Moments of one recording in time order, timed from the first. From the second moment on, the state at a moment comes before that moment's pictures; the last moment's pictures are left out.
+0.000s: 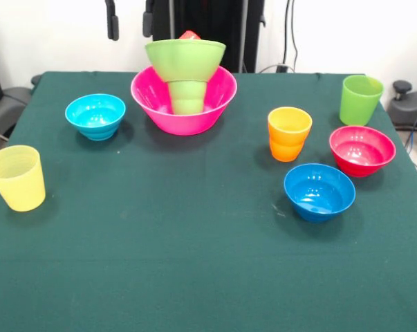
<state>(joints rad) -0.72 -1.05 0.31 2.05 -0.39 0.47 1.06</state>
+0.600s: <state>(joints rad) -0.70 -0.99 0.24 2.05 -0.39 0.47 1.06</state>
